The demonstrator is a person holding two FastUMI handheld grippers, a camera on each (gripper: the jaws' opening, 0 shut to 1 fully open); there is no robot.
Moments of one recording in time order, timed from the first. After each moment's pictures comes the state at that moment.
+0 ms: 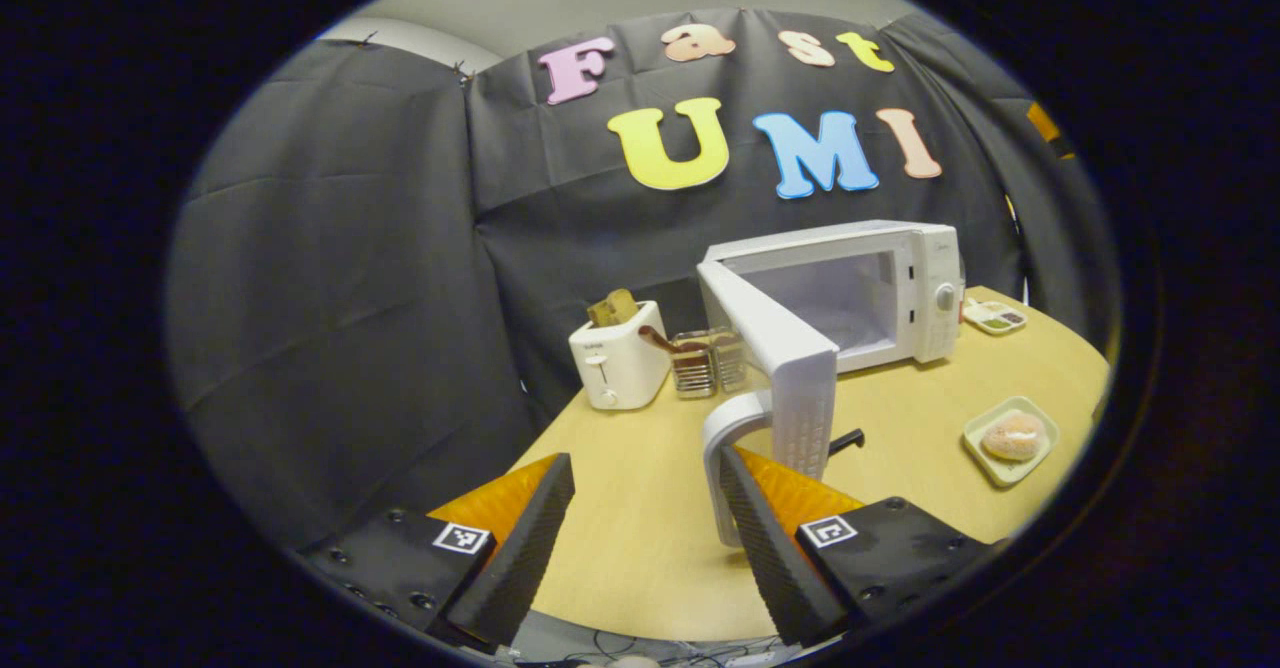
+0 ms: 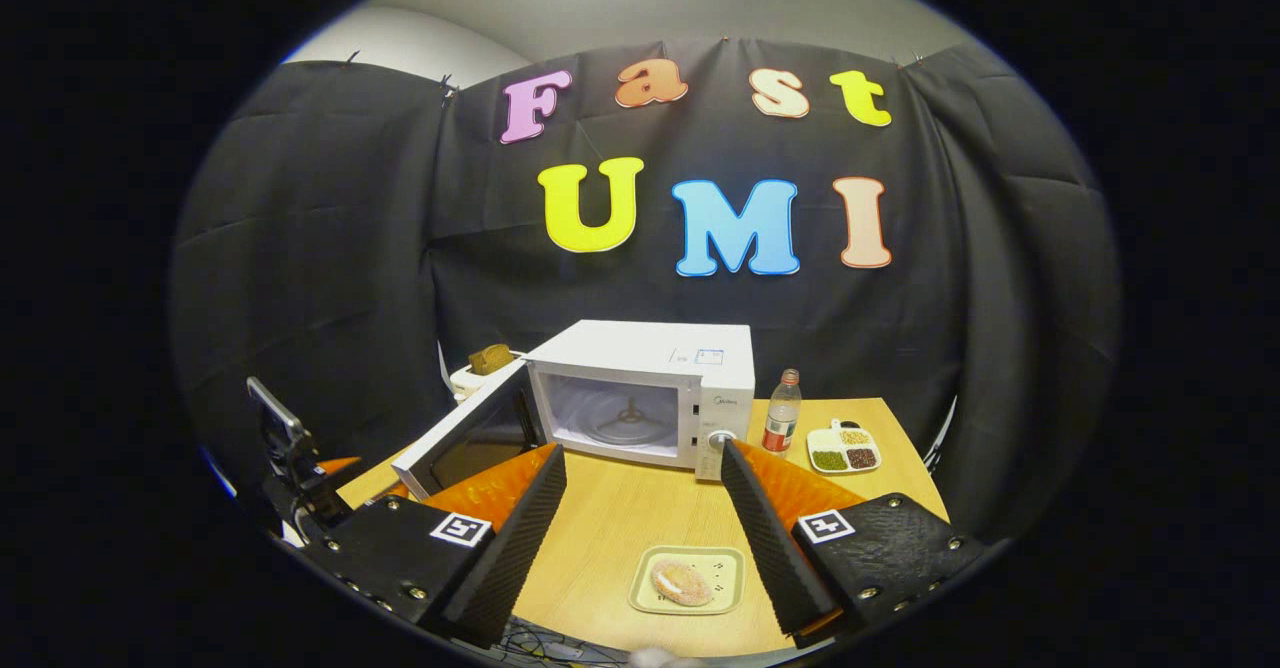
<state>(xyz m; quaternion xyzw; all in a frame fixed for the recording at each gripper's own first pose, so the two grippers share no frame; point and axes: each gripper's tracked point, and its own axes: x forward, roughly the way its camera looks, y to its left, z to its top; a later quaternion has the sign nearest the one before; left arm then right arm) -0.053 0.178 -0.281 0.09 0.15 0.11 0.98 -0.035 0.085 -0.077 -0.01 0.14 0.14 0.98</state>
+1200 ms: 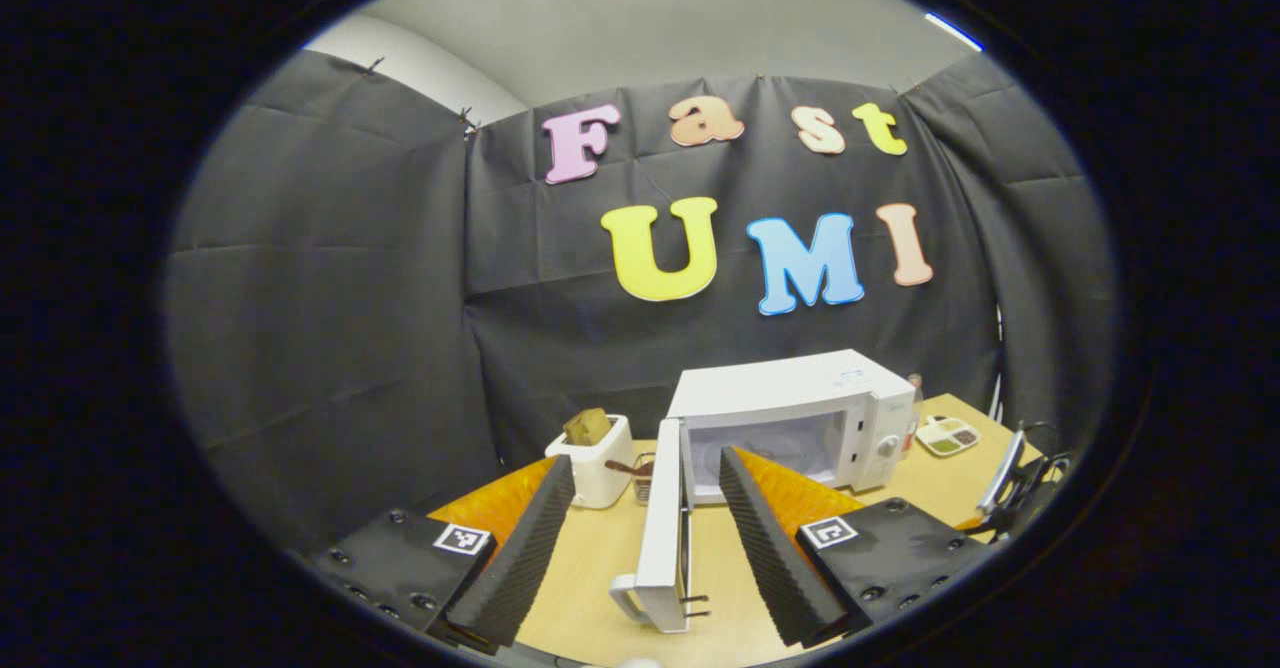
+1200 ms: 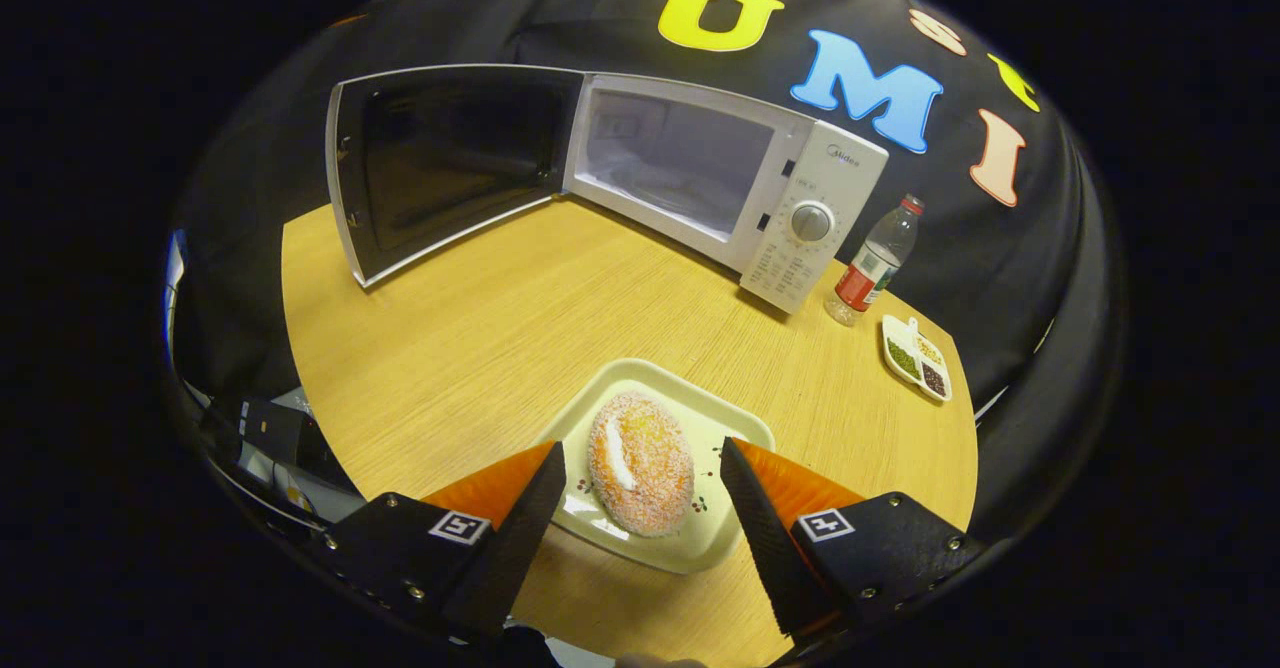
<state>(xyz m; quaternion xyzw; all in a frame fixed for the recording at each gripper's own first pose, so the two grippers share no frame) -0.026 0.090 -0.068 0.05 0.06 0.08 0.99 -0.001 0.048 -0.372 -0.23 0.33 0.23 0.89</state>
